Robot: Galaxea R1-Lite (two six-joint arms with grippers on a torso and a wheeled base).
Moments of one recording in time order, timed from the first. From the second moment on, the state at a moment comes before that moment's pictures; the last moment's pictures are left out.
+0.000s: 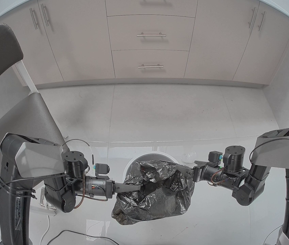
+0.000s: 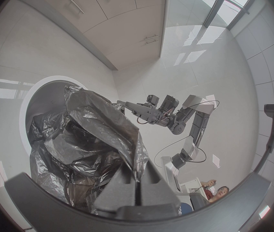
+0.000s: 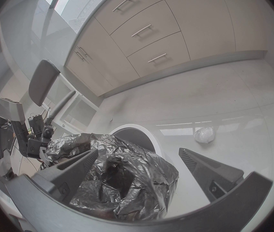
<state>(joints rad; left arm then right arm) -0.34 2.47 -0.64 -1.53 -1.15 -0.58 0.38 2.35 -0.60 -1.44 0.26 0.29</state>
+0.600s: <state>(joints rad) -0.34 2.47 -0.64 -1.53 -1.15 -0.57 0.54 2.31 -0.91 -1.01 0.07 0.02</state>
